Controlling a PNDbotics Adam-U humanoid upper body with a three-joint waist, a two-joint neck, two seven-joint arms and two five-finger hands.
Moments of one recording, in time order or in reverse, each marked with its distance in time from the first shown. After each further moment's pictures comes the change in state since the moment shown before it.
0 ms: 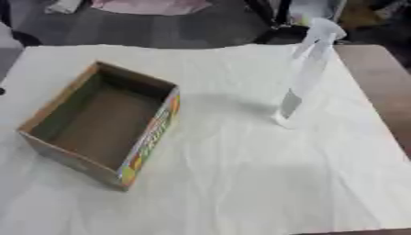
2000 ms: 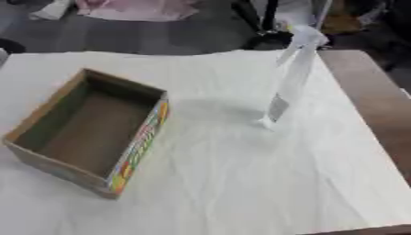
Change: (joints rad) left arm -0.028 0.000 -0.030 0.000 0.015 0.013 -0.033; right arm -0.640 0.095 0.228 0.531 0.018 0.098 0.098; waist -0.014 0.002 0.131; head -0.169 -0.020
